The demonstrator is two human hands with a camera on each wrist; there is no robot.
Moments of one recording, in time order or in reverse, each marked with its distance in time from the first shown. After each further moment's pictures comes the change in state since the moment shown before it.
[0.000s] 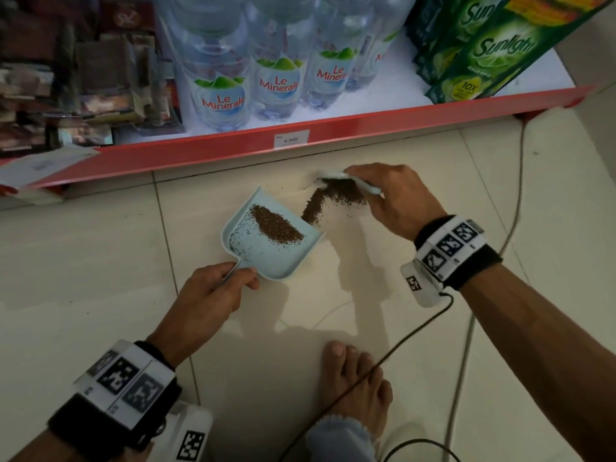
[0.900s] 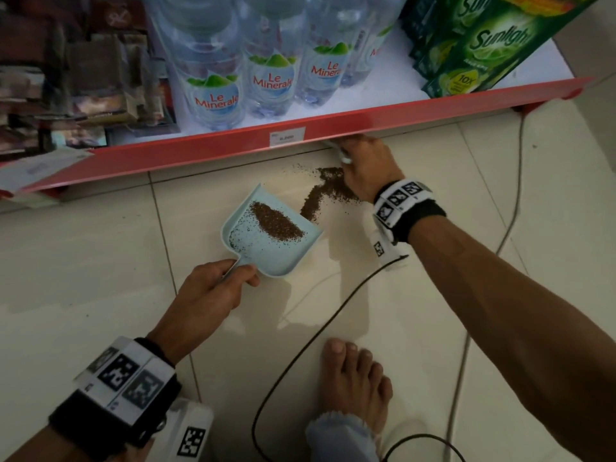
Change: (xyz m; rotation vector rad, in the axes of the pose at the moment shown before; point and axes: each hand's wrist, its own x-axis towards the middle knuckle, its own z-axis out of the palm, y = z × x) left_hand 0.006 -0.004 -0.001 0.027 -0.001 0.012; right_hand 0.057 0.007 0.029 -0.059 -0.026 0.176
